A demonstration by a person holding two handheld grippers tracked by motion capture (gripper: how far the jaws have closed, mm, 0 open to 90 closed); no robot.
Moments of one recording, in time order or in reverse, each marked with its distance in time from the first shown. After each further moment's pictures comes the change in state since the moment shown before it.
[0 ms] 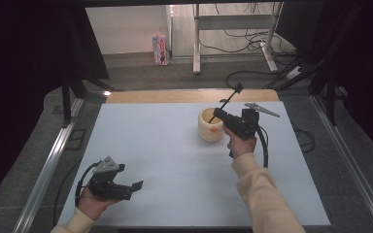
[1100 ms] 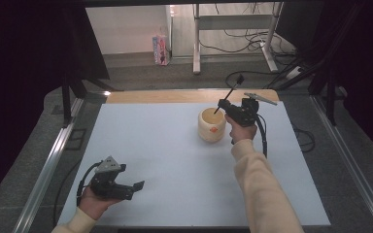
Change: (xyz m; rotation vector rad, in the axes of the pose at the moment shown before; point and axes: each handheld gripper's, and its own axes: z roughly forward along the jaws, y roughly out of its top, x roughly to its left) left arm -0.001 0.001 0.003 0.009 -0.001 -0.001; right arm -0.033 0.019 0.029 0.014 -0.122 -0.020
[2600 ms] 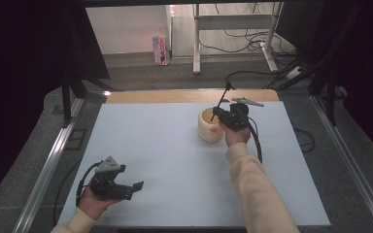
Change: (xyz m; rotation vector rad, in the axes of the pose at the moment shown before) left arm 0.002 -0.001 0.001 0.018 -0.003 -0.010; right arm 0.005 -0.021 0.020 0.109 -0.076 -0.107
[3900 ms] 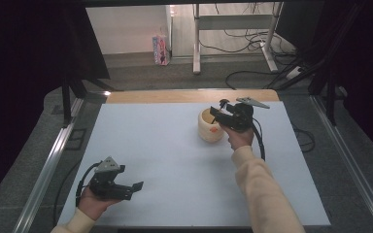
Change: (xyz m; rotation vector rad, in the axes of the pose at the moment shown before) left arm 0.000 -0.001 -0.001 -0.001 0.005 -0.007; right arm 0.003 0.004 -0.019 -0.073 0.007 -0.044
